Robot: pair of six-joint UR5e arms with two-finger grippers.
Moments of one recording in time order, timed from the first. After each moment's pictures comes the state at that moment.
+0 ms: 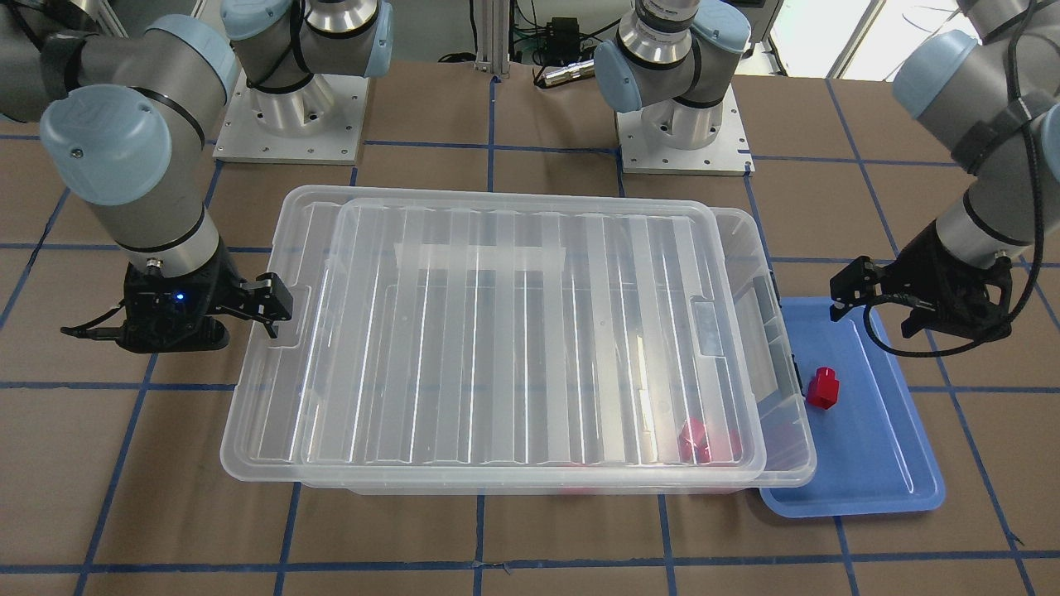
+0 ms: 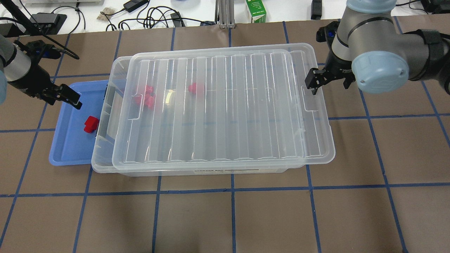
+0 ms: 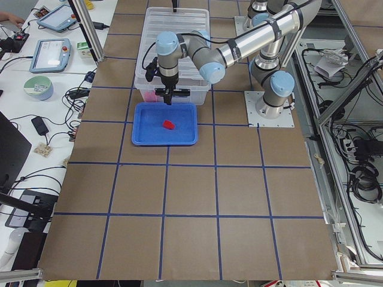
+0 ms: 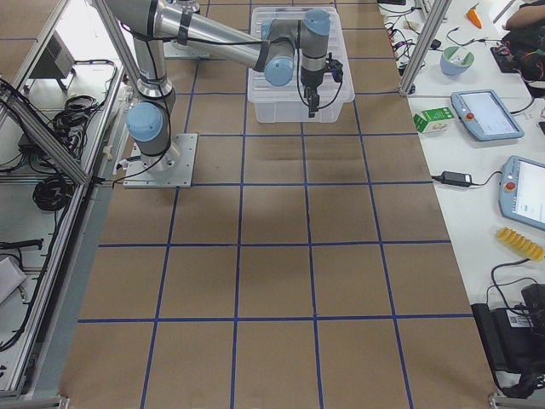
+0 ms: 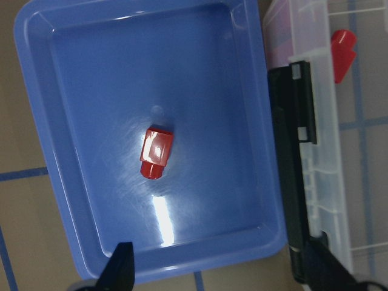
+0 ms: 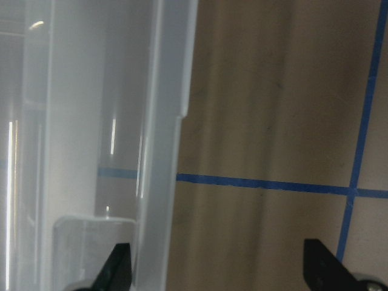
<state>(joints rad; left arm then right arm) -1.10 -1.74 -1.79 -1.18 1.53 0.73 1.50 -1.38 1.75 -1.97 -1.66 -0.17</state>
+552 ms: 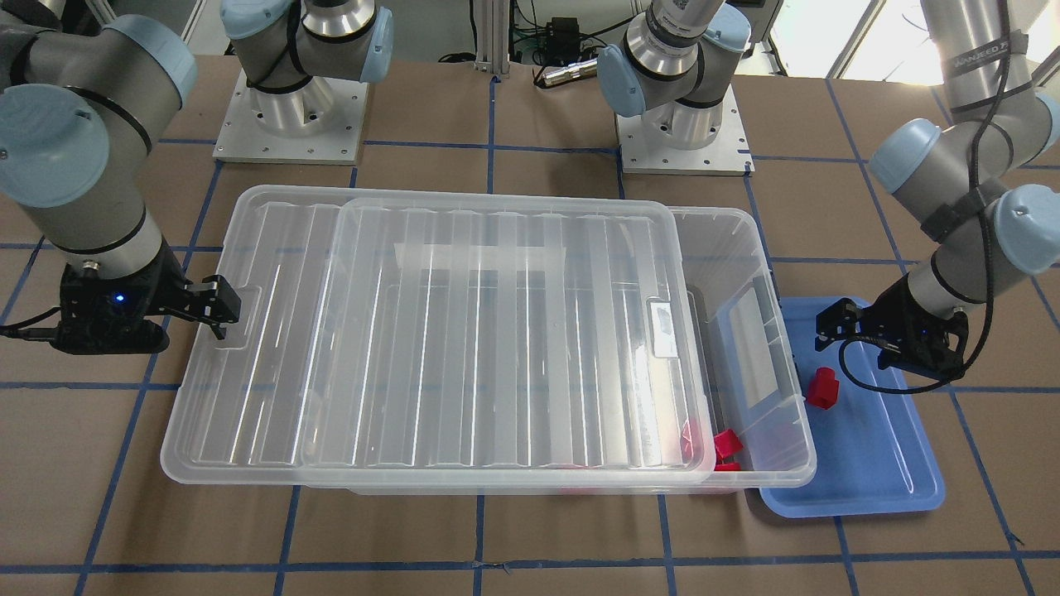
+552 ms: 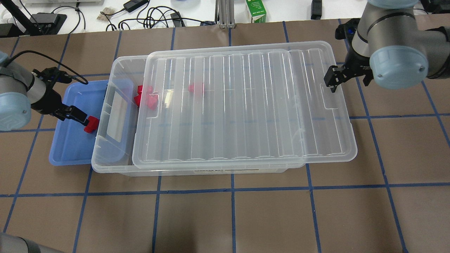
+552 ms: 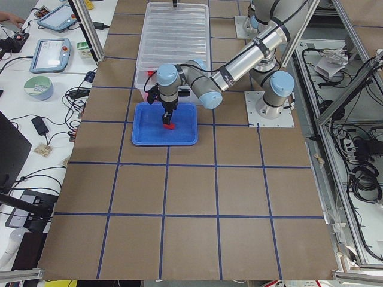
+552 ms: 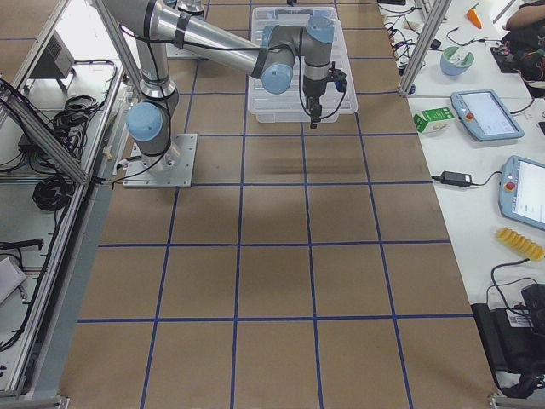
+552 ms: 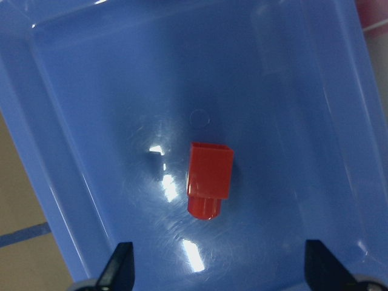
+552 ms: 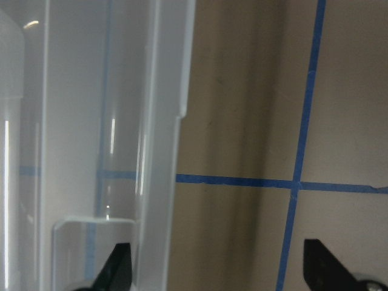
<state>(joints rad) -1.06 -1.87 -1.89 -1.00 1.52 0.80 1.42 -1.39 1.74 -1.97 -1.69 -0.25</state>
